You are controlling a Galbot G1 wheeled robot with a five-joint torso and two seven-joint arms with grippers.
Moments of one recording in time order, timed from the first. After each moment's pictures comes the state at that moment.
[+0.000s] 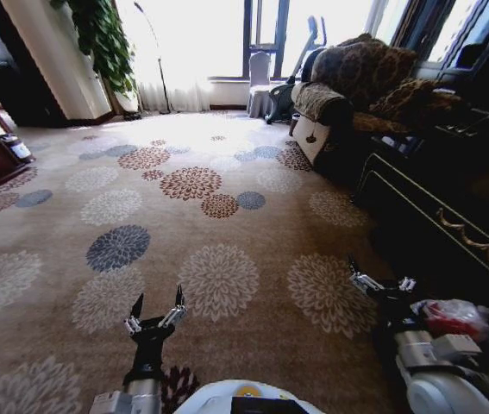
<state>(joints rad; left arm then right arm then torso) 2.13 -1.51 -0.41 -2.43 -0.14 -0.26 -0.24 -1.81 1.24 0.88 2.33 0.54 0.01 -0.02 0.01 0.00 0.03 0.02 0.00</state>
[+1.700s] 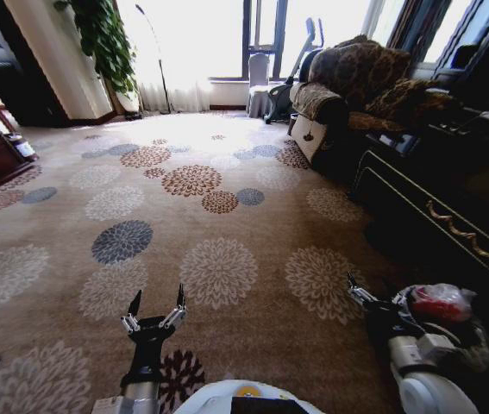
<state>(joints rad) 2.17 -1.51 -0.42 -2.48 -0.03 -0.27 -0.23 -1.77 1.26 0.85 2.18 0.51 -0.04 -0.02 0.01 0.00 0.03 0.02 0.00</state>
